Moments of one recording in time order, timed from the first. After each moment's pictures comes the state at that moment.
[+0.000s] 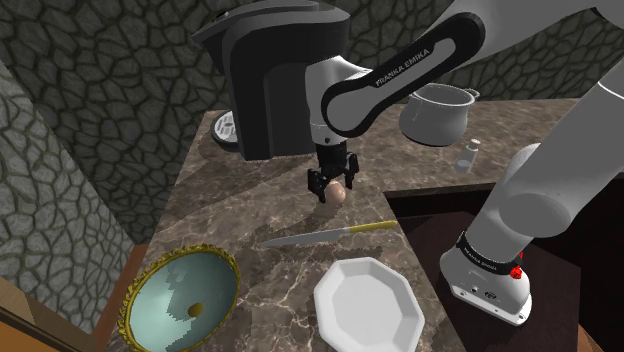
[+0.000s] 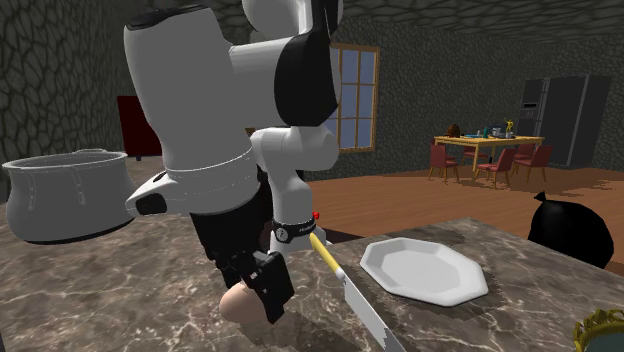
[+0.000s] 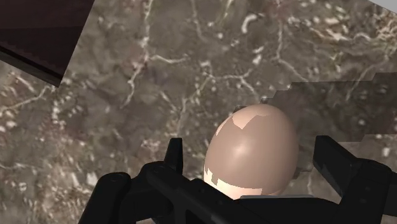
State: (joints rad) arm 0.05 -0.17 0.32 -2.48 0.17 2.10 0.49
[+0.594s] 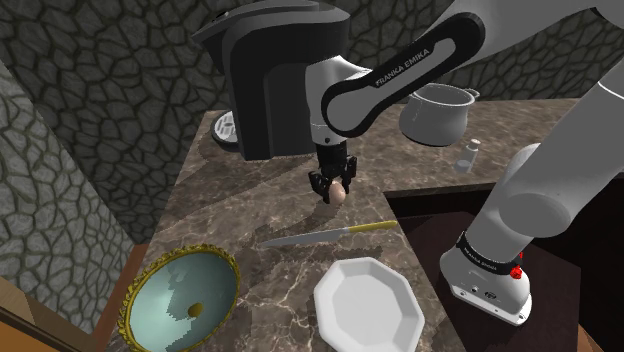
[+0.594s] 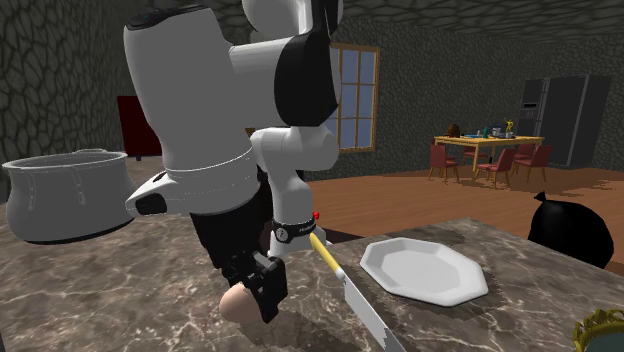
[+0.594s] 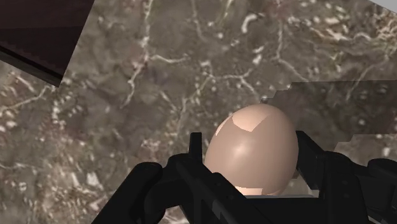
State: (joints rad) arm 0.05 -0.17 0.32 -2.48 0.17 2.10 0.49
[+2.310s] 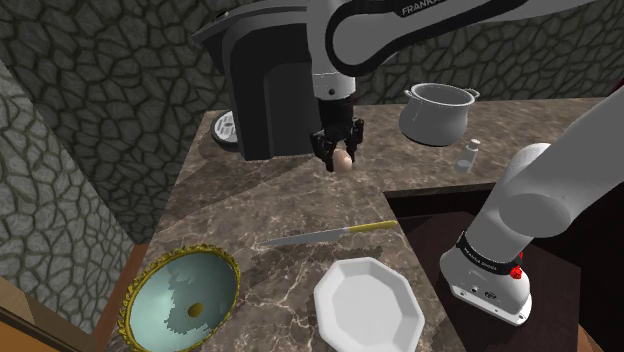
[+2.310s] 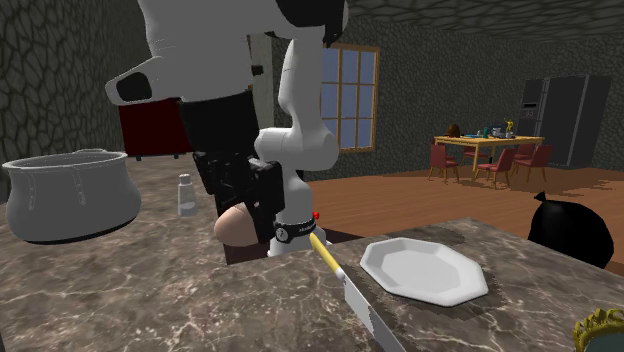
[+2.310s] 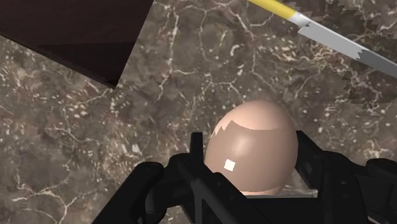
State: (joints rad) arm 0.05 -0.31 0.29 -2.31 0.18 1.80 0.49
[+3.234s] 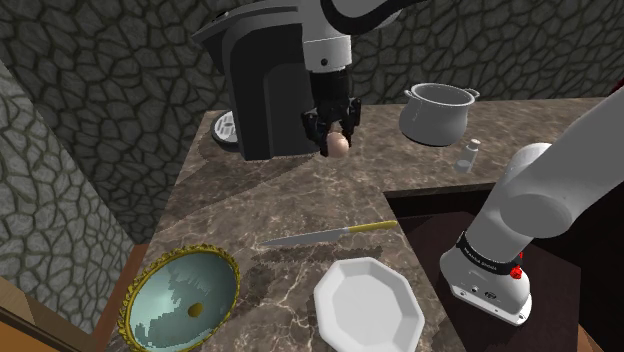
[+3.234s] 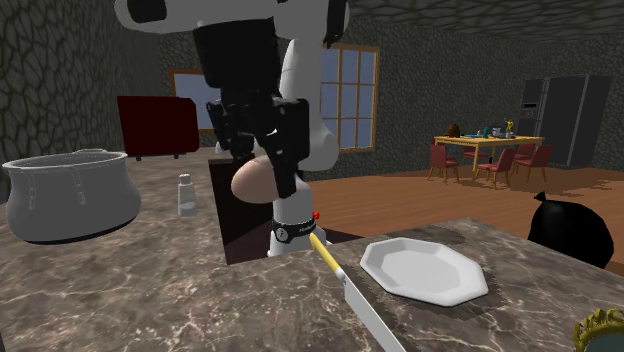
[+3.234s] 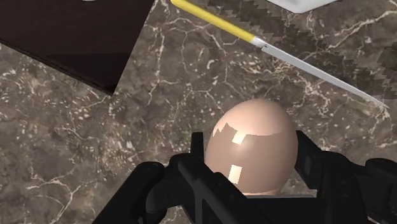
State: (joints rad) arm 0.07 -0.31 0.32 -2.16 0.19 1.64 0.56
